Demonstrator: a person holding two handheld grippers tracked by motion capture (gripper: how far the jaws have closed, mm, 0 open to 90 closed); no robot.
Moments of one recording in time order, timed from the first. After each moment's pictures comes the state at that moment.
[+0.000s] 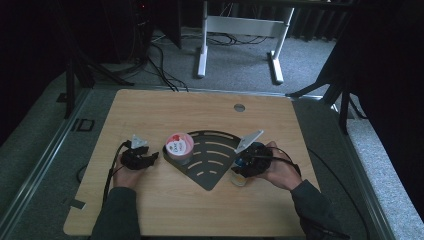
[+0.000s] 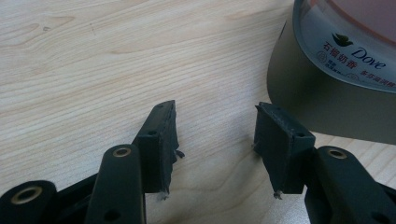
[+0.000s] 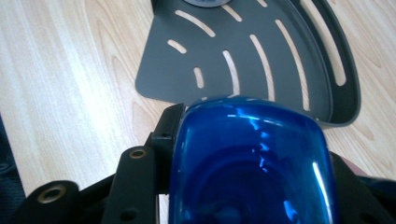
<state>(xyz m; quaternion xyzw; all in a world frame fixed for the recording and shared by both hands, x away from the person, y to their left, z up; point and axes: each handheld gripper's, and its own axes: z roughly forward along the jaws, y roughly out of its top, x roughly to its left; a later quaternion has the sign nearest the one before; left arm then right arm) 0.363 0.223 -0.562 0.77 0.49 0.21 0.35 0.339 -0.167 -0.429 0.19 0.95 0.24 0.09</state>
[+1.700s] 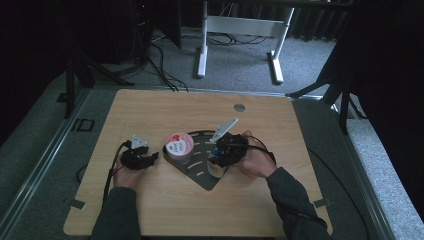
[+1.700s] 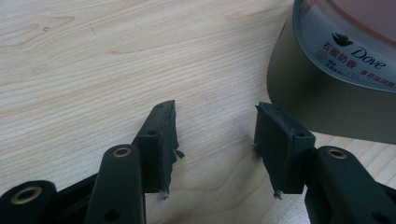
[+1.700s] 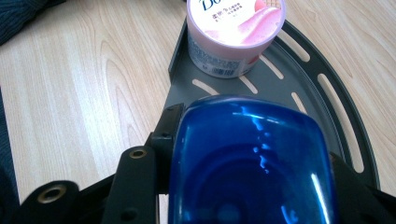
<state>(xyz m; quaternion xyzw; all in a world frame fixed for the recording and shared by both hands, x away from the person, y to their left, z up) 0.363 0.223 -0.562 0.77 0.49 0.21 0.35 0.360 -0.104 -0.417 0.16 0.95 0.27 0.08</state>
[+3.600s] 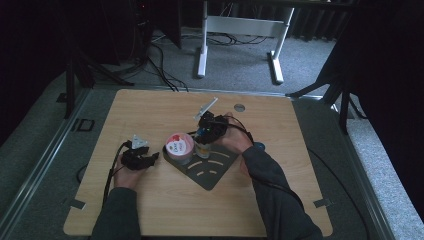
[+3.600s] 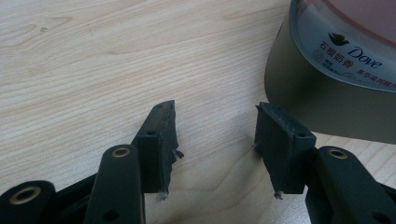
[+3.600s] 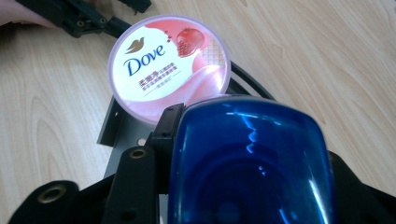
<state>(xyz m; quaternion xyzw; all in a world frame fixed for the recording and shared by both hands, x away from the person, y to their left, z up) 0.363 0.221 -0.562 0.77 0.49 0.21 0.35 0.435 -0.053 -0.431 0.18 0.94 0.27 0.08</state>
